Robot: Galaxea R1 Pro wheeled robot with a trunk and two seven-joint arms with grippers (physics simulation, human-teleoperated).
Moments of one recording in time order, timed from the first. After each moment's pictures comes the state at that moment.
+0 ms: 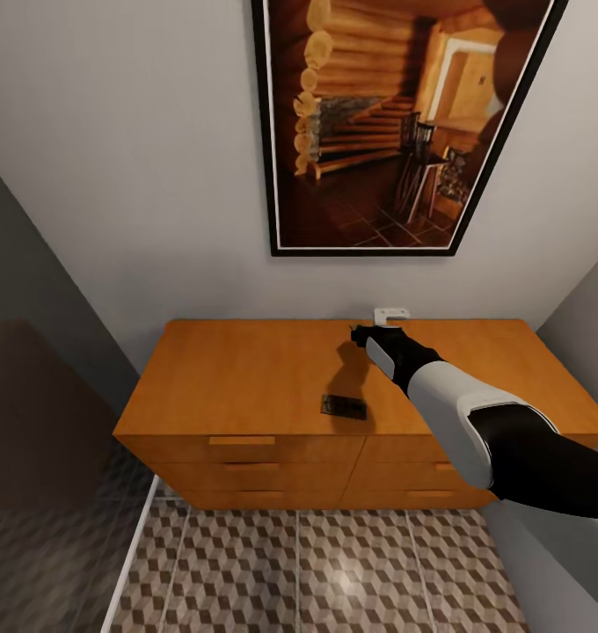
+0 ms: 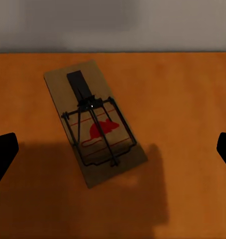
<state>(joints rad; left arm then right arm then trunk) -0.33 0.05 -0.36 0.08 0.26 -0.31 0.09 -1.38 0.12 0.11 -0.15 -0.11 0.25 -0.28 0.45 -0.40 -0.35</state>
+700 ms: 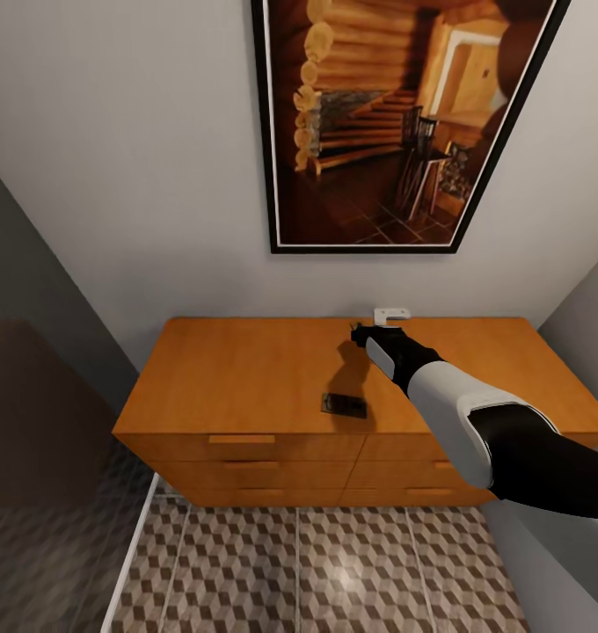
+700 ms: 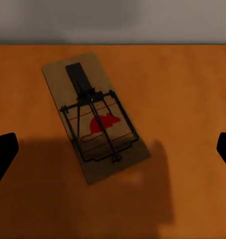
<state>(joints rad) -0.33 0.05 -0.36 0.07 0.26 -0.31 0.09 -1.38 0.12 0.11 -0.15 -0.12 0.25 -0.28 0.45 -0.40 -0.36</state>
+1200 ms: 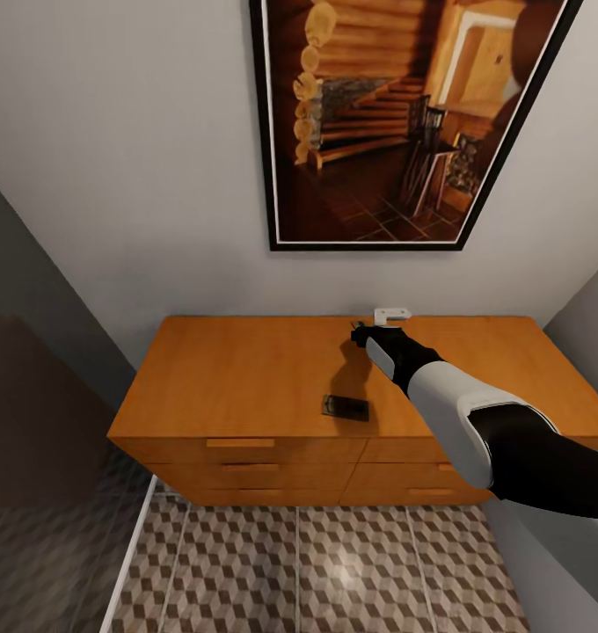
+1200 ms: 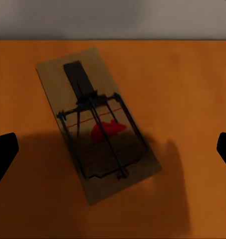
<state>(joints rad) -0.33 0.05 -0.36 0.08 0.26 -0.31 0.09 -1.38 0.12 0.11 -0.15 -0.12 0.25 -0.28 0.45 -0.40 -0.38</state>
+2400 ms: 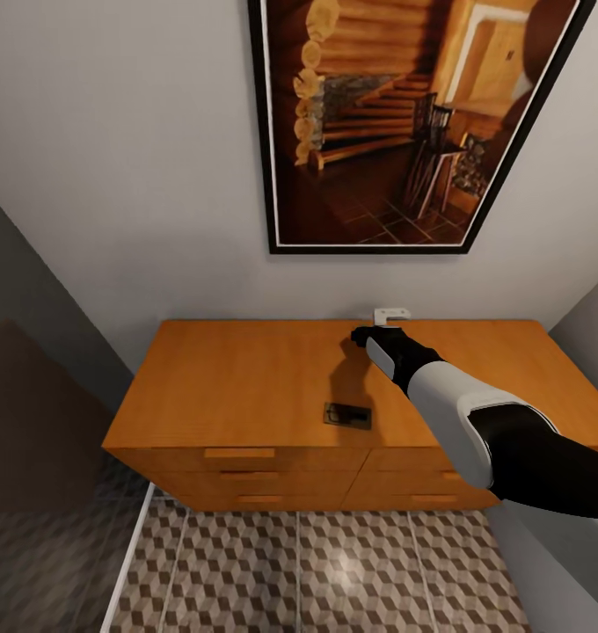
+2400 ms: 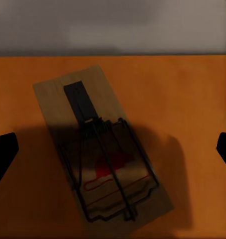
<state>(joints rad) -0.33 0.05 -0.36 0.08 0.26 -0.31 0.09 -1.38 0.12 0.11 -0.15 -0.11 0.25 -0.28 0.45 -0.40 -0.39</state>
